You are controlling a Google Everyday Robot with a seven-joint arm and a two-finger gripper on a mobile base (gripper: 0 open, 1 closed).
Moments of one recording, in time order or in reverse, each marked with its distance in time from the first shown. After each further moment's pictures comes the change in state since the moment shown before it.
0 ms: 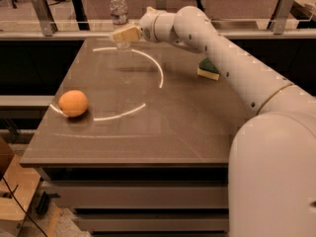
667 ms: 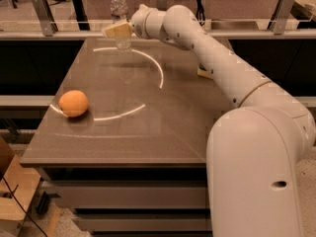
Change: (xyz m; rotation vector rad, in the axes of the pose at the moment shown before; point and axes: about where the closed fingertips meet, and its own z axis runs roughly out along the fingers) arm -0.006 -0.005 0.036 0.009 -0.030 0.024
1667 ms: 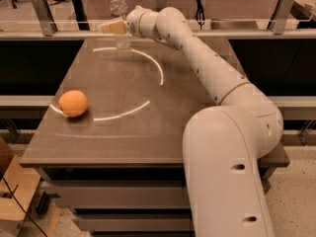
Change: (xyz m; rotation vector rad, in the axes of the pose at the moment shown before) arm 0.006 -0.011 0.040 0.009 -0.030 0.073
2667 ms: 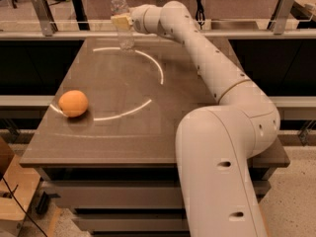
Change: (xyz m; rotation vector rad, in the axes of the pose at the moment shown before) arm -0.001 -0.019 -0.004 0.006 0.046 -0.033
